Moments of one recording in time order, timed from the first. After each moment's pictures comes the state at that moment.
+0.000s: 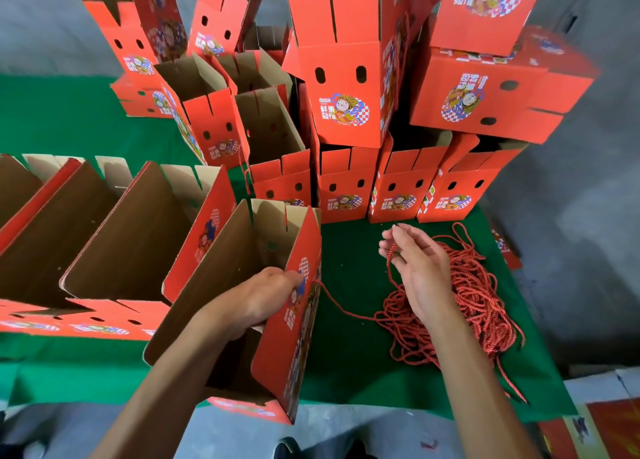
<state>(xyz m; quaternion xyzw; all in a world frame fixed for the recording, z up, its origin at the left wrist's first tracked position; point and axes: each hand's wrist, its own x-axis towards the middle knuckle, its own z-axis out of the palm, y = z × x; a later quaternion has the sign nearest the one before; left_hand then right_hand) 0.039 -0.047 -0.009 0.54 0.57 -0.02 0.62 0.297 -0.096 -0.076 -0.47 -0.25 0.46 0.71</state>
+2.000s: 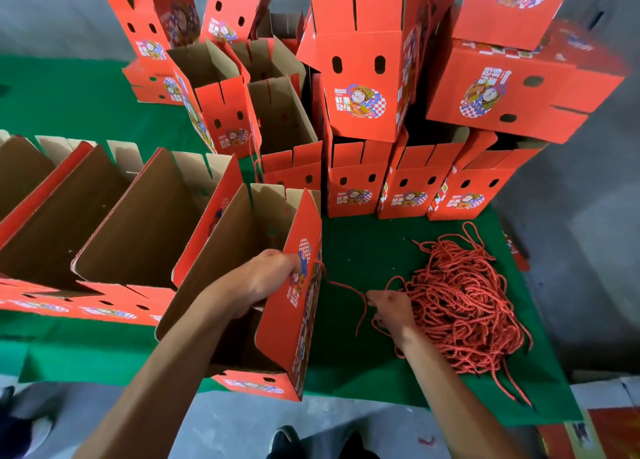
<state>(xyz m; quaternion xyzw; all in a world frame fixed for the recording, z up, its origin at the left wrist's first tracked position) 0.029 -0.024 -0.025 0.54 0.58 0.01 0.61 0.280 -0.092 -0.216 -0.76 -0.22 0.47 0.40</state>
